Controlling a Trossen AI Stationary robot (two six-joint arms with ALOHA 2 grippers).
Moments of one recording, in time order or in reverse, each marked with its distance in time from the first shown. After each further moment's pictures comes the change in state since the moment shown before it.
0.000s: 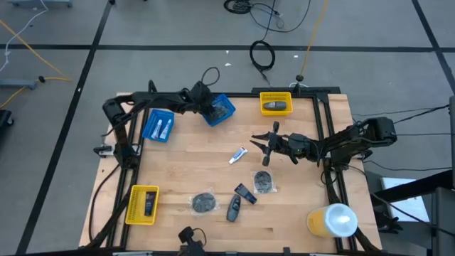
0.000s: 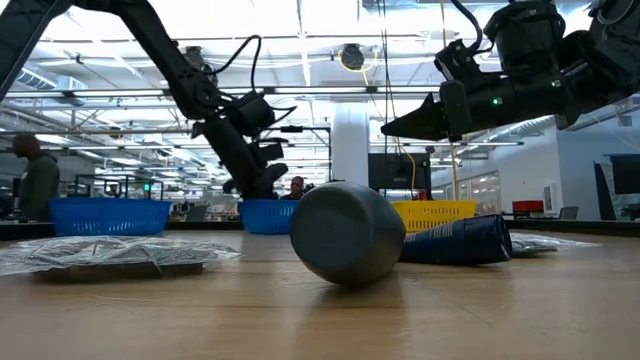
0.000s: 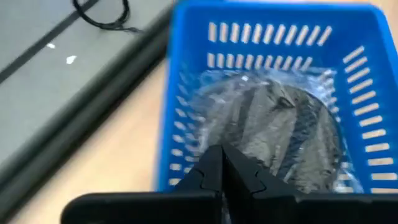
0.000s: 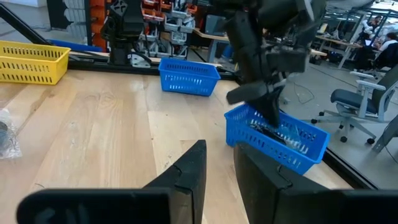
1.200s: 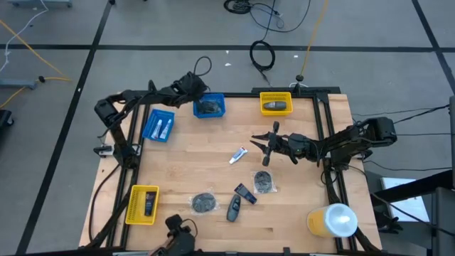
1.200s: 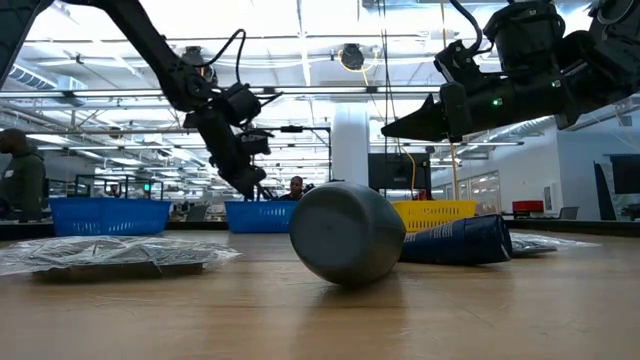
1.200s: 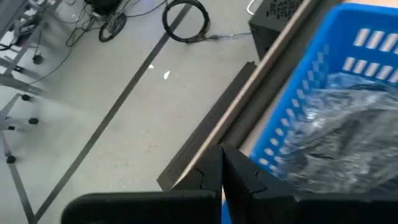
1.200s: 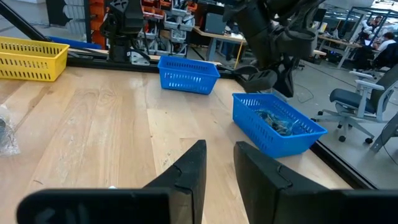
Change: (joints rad) left arm 0.098 -0.062 0.001 0.001 -0.257 0.311; right arm 0.000 0.000 0.000 -0.008 0.003 -0.007
